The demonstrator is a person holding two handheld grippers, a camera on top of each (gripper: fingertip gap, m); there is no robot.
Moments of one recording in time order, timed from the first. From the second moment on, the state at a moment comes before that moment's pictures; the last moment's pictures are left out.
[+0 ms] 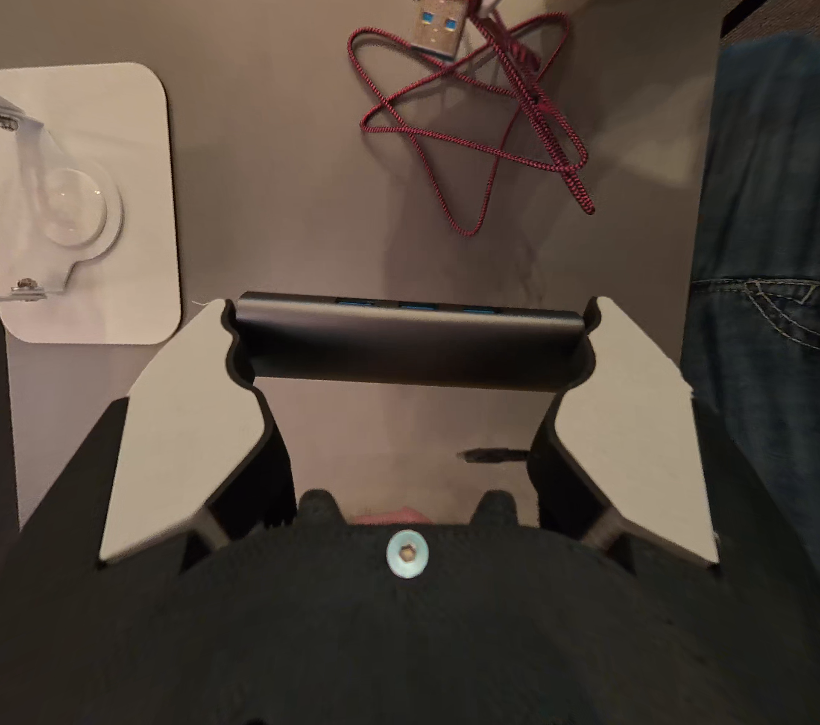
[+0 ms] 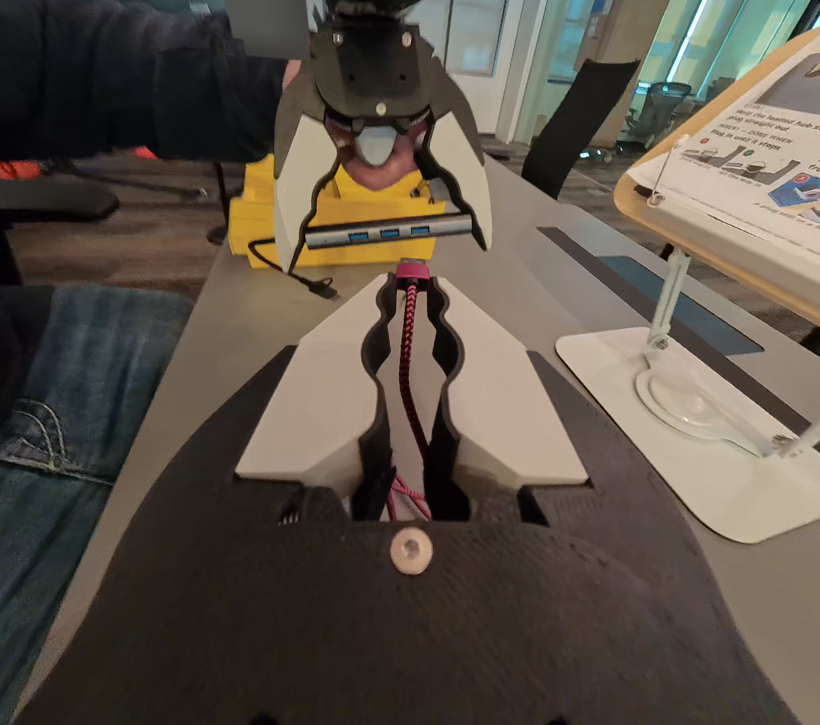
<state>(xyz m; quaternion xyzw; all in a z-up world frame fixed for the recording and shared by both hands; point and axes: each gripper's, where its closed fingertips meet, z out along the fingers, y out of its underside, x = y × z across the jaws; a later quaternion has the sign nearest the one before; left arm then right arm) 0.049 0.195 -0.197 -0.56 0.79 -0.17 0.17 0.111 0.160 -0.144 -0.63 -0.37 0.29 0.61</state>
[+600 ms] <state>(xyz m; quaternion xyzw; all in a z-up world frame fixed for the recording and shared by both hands) 0.033 0.178 -0.220 -0.57 0.78 -0.17 0.17 0.137 0.125 -0.246 -0.78 -0.46 0.16 0.38</state>
